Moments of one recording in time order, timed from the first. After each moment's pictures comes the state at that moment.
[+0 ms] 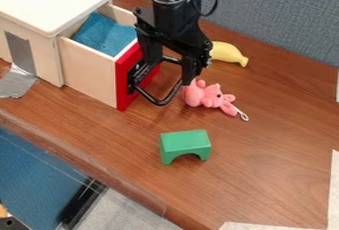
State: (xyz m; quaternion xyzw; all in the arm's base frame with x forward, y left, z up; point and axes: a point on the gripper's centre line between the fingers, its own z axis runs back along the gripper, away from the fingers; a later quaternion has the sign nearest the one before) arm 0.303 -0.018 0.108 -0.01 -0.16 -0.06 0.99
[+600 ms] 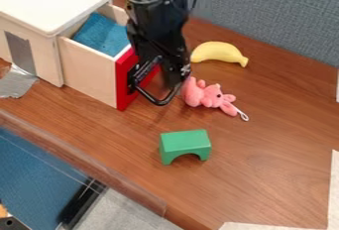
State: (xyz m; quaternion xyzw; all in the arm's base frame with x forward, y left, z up) arm 0.281 -0.012 0.119 -0.02 -0.18 -0.22 0.96
